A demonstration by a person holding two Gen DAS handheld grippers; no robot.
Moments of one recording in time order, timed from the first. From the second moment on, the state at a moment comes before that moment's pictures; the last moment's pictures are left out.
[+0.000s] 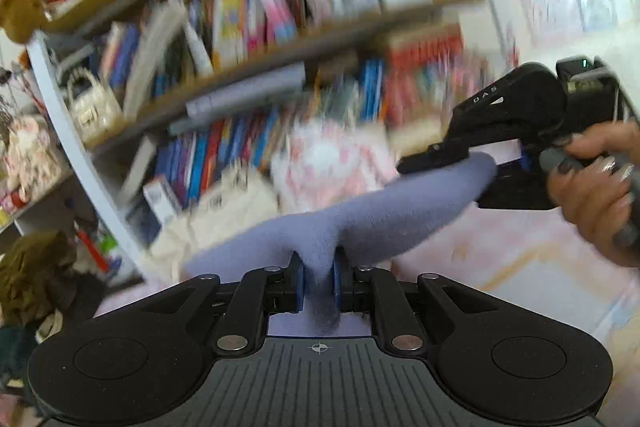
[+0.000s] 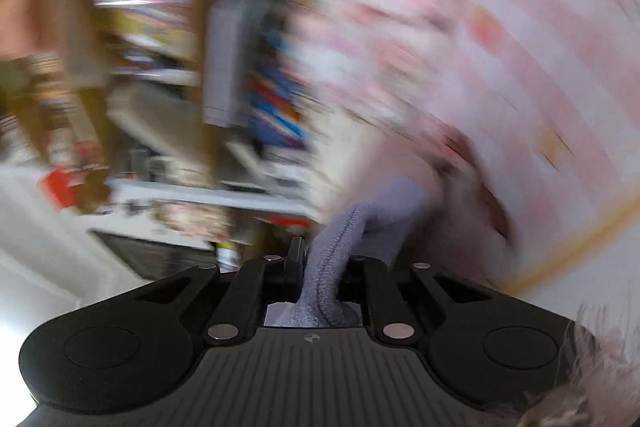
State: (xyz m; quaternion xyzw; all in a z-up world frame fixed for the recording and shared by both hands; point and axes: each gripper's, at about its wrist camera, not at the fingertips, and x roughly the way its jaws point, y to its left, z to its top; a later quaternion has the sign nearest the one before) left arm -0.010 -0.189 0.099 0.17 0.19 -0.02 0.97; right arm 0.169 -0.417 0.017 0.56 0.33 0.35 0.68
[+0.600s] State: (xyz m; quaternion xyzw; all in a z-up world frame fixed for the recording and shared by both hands) left arm -0.034 -0.040 0.105 -0.08 0.20 -0.01 0.98; right arm 0.199 -0.278 0.123 0.39 0.33 0.48 0.72
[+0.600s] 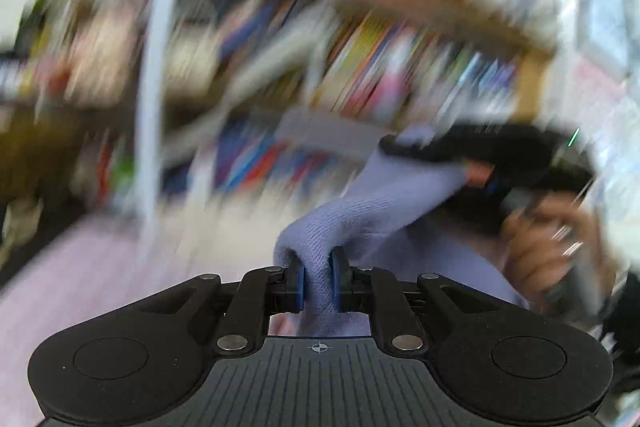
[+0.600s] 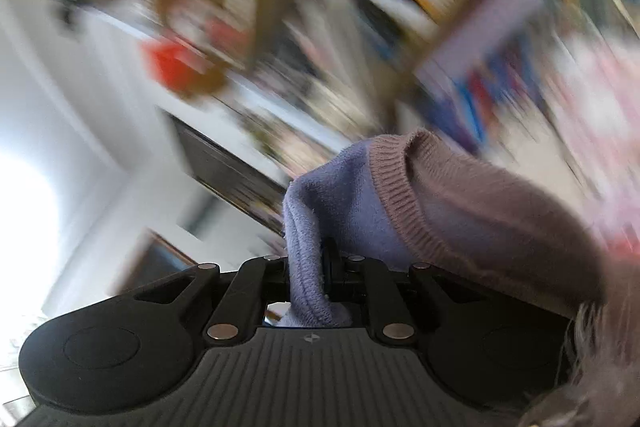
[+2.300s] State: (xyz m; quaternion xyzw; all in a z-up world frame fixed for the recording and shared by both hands) left arm 0.094 -0.185 -0.010 0.18 0.33 -0.15 0.92; right arm 0.053 -0.275 -0.028 -0.12 0.46 0.33 0.82
